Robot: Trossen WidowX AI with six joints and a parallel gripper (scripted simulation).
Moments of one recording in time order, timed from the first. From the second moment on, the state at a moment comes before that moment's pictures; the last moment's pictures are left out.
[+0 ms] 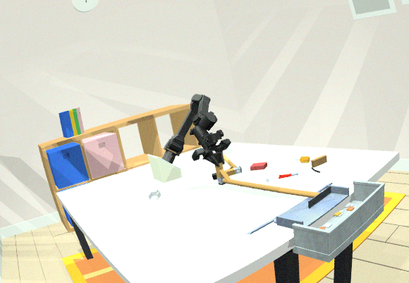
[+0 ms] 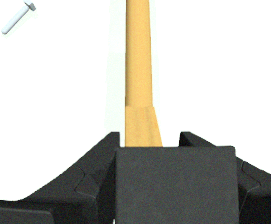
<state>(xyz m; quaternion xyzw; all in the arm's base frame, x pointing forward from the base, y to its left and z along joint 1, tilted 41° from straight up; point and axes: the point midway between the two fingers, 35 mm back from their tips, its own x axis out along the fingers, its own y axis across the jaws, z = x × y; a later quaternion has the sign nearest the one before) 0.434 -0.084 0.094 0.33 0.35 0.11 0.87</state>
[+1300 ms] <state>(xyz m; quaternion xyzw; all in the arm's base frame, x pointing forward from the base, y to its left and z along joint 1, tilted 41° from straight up) 0.392 -0.079 0.090 0.33 0.35 0.11 0.87</state>
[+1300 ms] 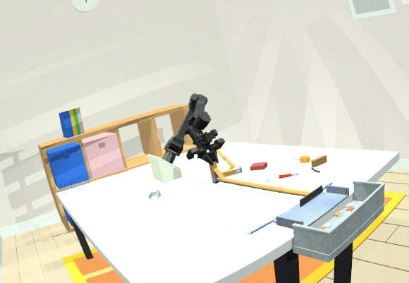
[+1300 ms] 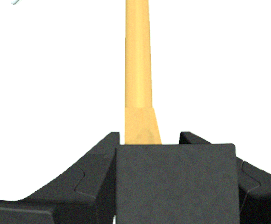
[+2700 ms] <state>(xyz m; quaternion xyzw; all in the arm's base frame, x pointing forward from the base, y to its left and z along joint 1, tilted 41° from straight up) 0.346 -0.070 0.081 0.33 0.35 0.10 0.87</state>
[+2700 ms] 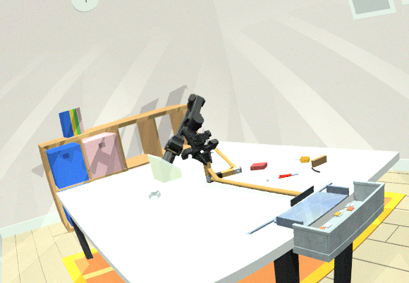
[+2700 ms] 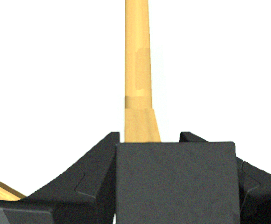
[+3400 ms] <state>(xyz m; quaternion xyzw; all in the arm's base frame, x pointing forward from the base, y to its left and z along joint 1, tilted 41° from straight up) 0.324 -0.065 0.075 0.33 0.35 0.10 0.87</state>
